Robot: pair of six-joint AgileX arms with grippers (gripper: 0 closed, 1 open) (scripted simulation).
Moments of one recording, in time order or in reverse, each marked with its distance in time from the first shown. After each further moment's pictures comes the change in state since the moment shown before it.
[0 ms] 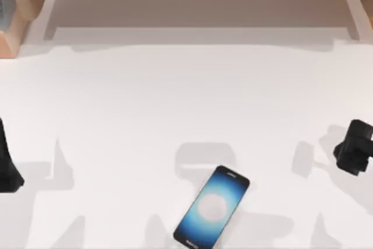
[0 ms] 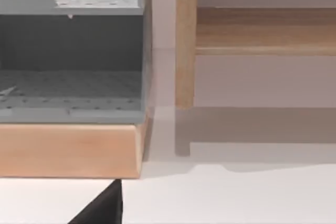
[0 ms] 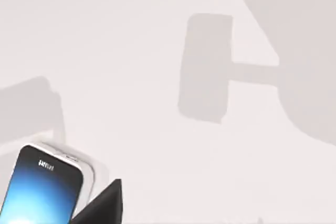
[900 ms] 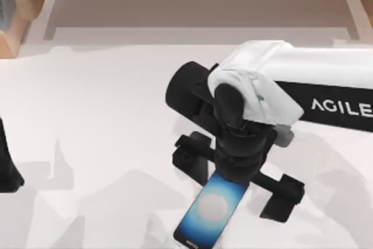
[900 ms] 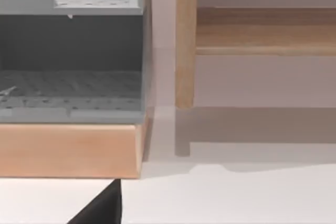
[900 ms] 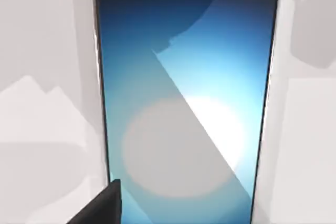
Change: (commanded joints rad) left arm 0.000 0.000 0.000 0.000 0.000 0.000; right arm 0.499 1.022 0.848 -0.511 0.012 0.727
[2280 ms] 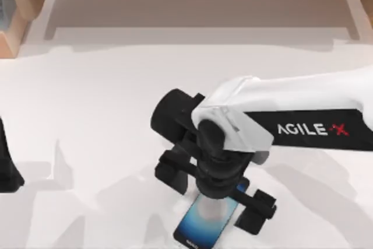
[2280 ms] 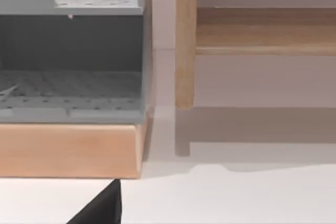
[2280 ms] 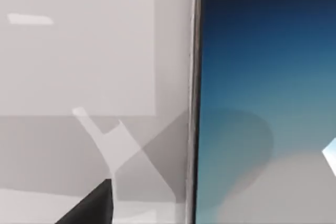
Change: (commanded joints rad) left arm 0.000 0.000 0.000 0.000 0.000 0.000; right arm 0.033 0.157 -0.081 0.285 0.004 0.045
